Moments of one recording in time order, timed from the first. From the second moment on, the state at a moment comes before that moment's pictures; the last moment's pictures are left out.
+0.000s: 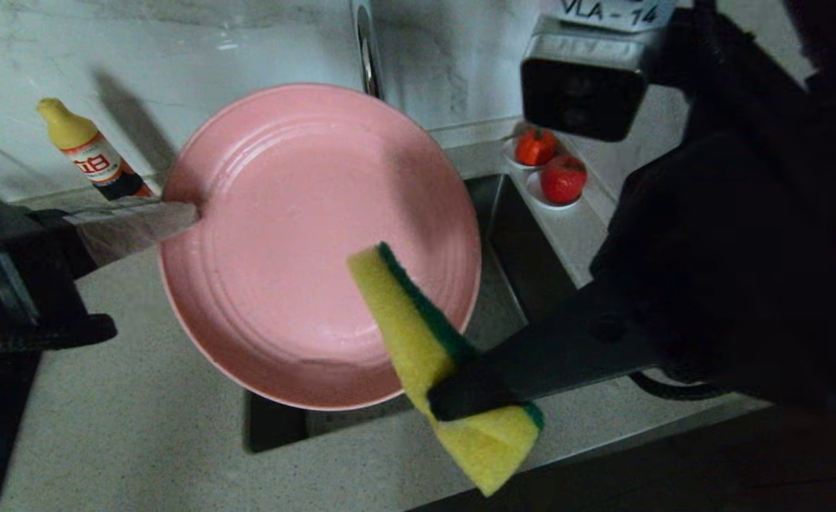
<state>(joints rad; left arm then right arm) -0.56 1.08 -0.93 -0.12 0.06 0.09 0.96 1.66 -1.93 0.83 0.58 0.45</state>
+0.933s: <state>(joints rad) -0.74 1.33 -0.89 -0.44 0.51 0.10 1.00 1.84 -1.94 0.74 0.53 0.60</state>
